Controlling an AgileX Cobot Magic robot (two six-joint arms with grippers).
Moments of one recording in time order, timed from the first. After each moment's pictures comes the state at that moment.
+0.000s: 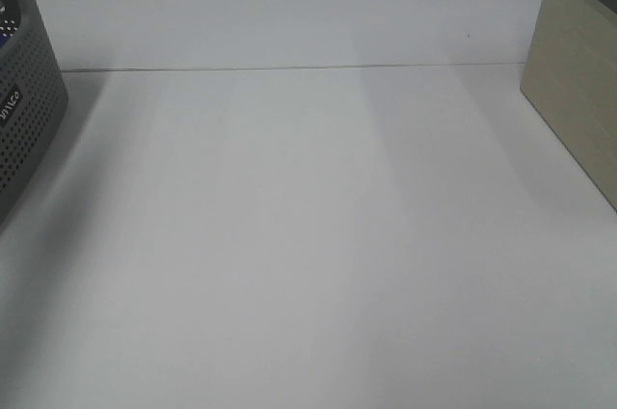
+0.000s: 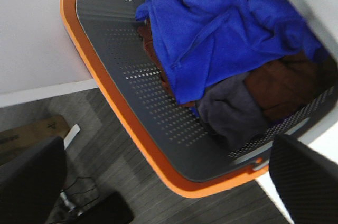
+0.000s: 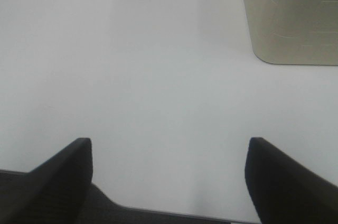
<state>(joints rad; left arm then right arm) 0.09 1.39 -1.56 0.28 1.21 0.83 0.04 0.00 -0.45 0.07 1.11 -0.09</state>
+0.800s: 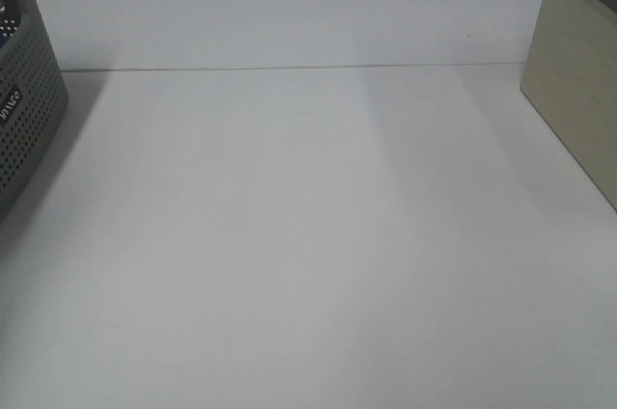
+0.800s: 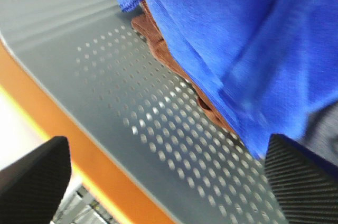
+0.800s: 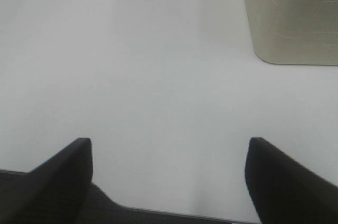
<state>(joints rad) 0.25 1.95 -1.62 0.44 0.79 1.05 0.04 0.00 -0.45 0.07 1.11 -0.09</state>
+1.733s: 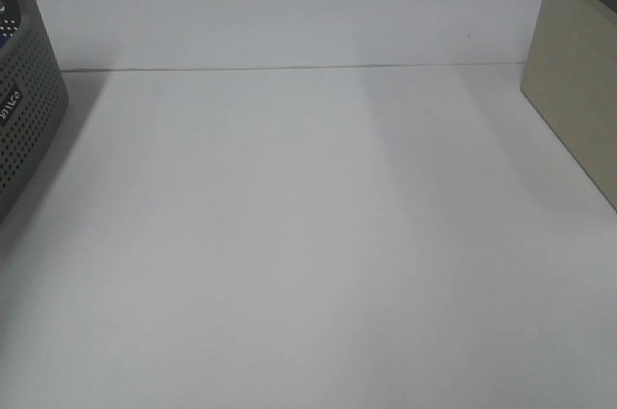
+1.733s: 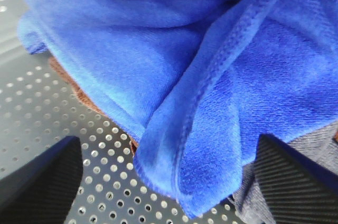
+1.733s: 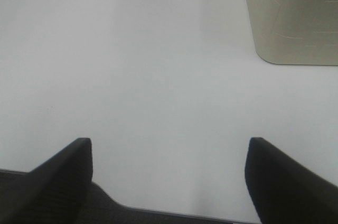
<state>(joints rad) 0.23 2.05 -1.62 0.38 0.86 1.05 0.04 0.00 -0.45 0.08 1.11 -0.09</state>
